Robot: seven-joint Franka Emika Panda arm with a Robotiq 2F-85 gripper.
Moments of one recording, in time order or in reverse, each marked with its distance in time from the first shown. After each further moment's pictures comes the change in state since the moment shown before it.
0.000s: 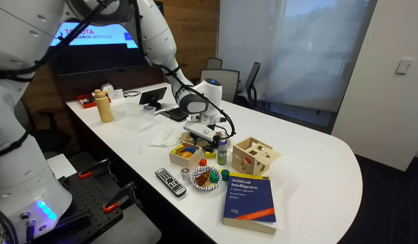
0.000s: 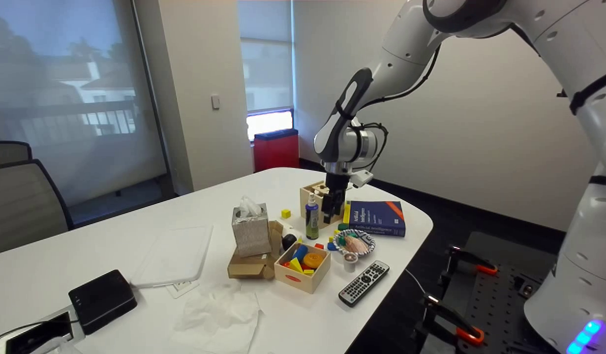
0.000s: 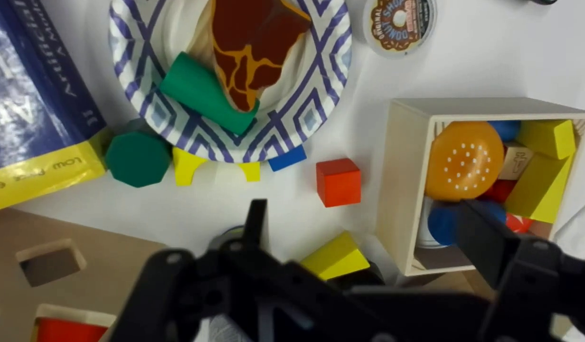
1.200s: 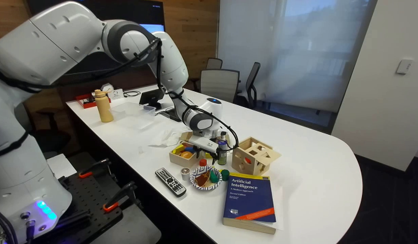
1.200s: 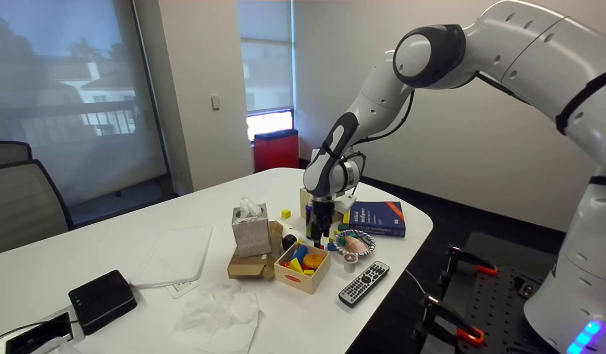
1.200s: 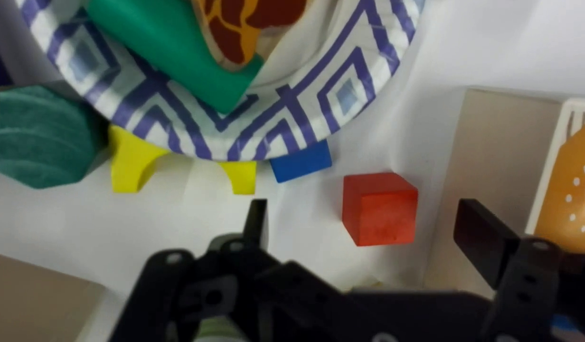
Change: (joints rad) arm -0.006 0.315 0.053 0.285 -0.242 -0.003 0.165
